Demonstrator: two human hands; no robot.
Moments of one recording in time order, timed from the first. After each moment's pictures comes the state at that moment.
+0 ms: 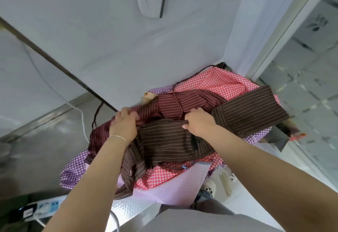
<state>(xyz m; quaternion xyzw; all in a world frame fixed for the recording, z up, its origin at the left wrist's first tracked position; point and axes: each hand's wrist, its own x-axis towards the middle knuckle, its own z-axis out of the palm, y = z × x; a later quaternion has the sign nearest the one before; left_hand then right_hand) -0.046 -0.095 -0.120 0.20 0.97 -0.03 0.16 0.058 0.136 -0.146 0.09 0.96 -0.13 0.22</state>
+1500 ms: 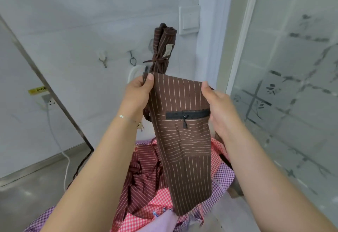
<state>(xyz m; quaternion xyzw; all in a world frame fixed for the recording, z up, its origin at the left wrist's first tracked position) 0.032 0.058 0.133 0.19 0.69 0.69 0.11 0.153 0.214 0.111 0.25 0.59 -0.74 -0.21</state>
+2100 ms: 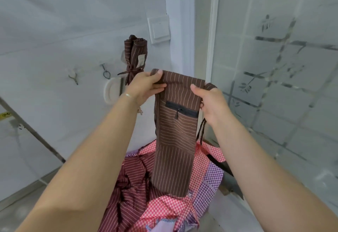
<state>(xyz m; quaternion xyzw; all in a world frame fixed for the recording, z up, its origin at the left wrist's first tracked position) -0.006 0.152 0.155 0.27 0.66 0.65 0.28 0.160 0.260 0.128 0.27 0.50 -0.77 -0.28</state>
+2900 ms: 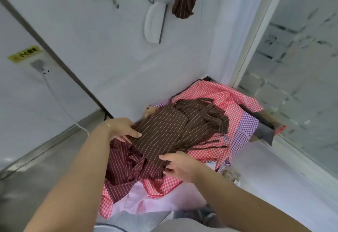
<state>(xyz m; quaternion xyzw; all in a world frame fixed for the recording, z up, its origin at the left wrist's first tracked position) -0.101 -0.112 -0.050 0.19 0.83 0.11 0.52 0.123 0.000 -0.103 0.34 0.37 -0.84 0.20</state>
